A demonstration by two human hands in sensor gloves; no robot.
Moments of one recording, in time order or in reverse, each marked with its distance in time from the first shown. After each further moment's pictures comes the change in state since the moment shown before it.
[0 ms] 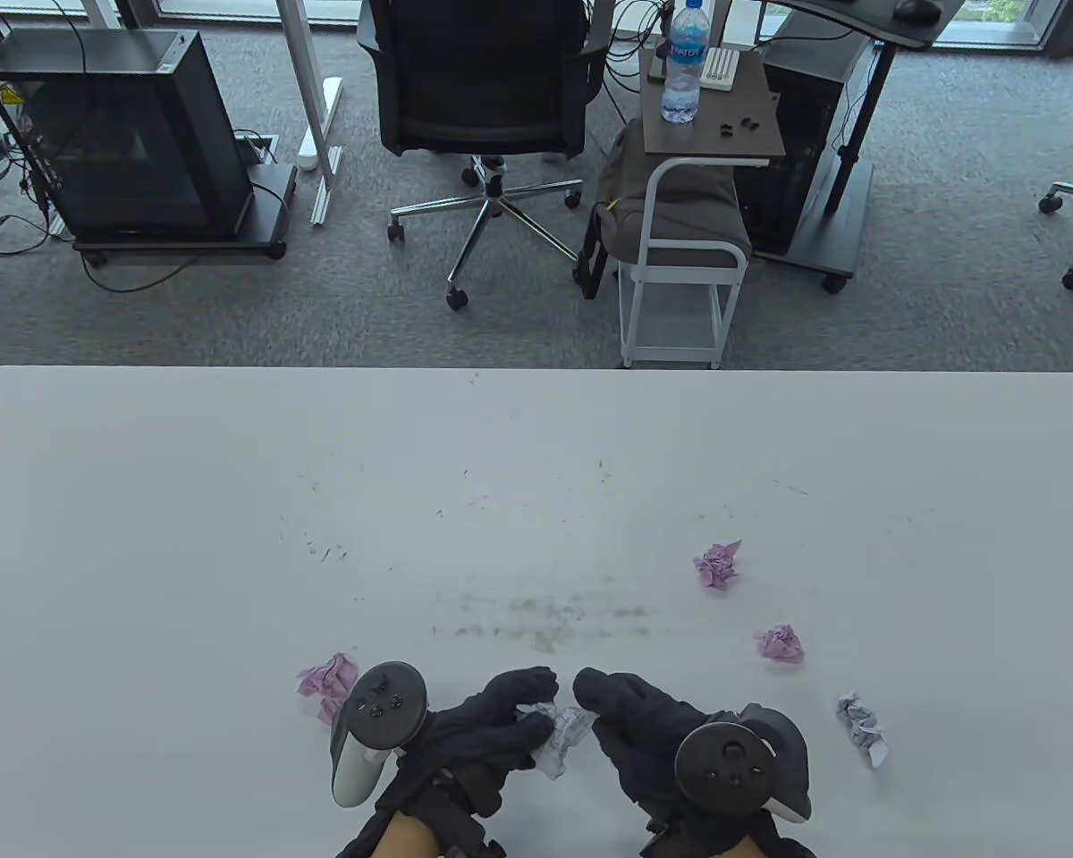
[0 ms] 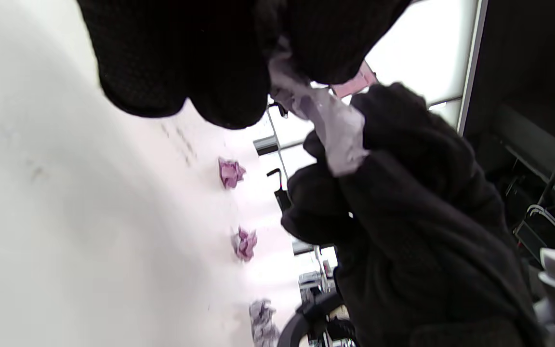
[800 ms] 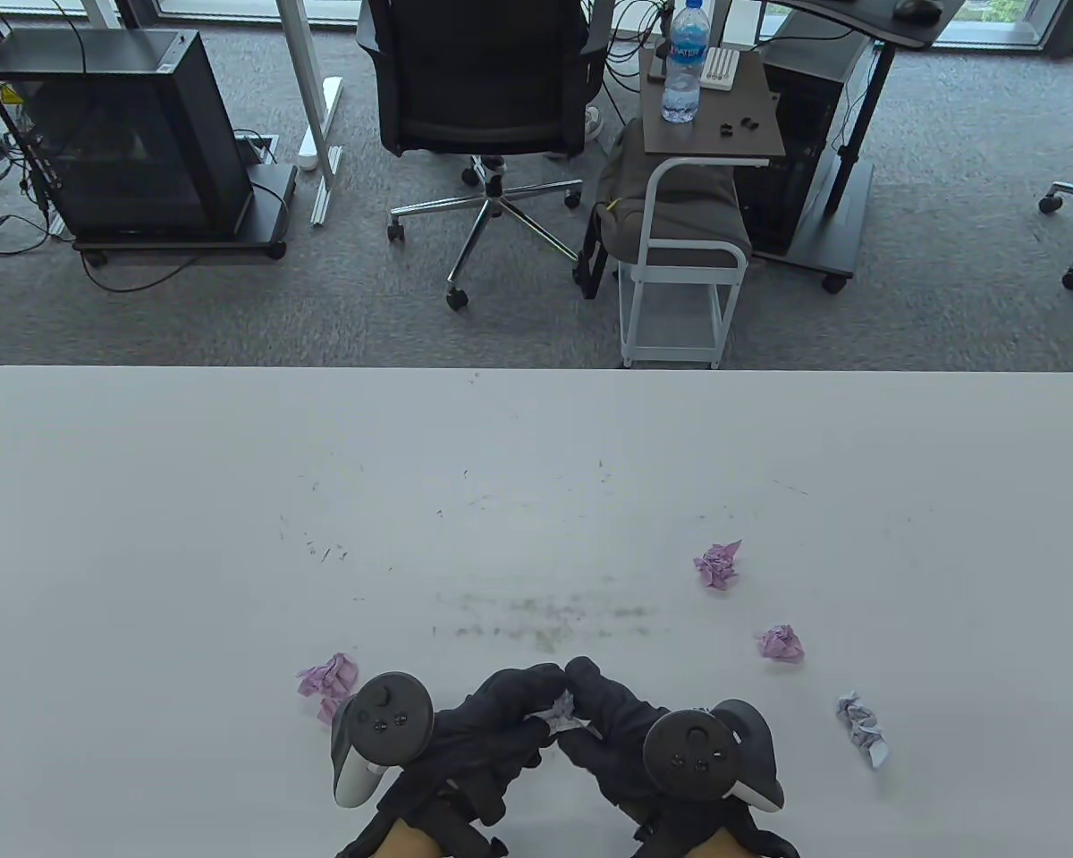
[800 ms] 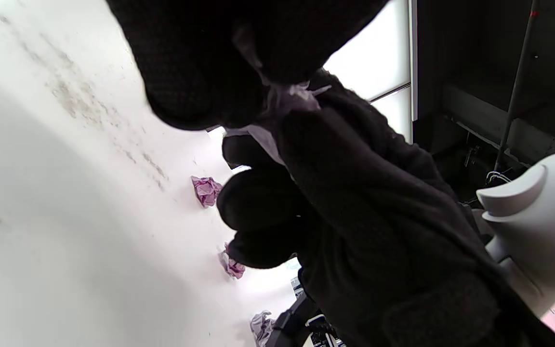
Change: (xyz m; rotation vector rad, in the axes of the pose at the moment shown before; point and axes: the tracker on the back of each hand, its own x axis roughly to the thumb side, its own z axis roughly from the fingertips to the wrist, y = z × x) left_hand 0.016 -0.007 0.001 -0.014 -0.133 -0.144; right_hand -0.003 0.022 -0.005 0.067 0.056 -0.029
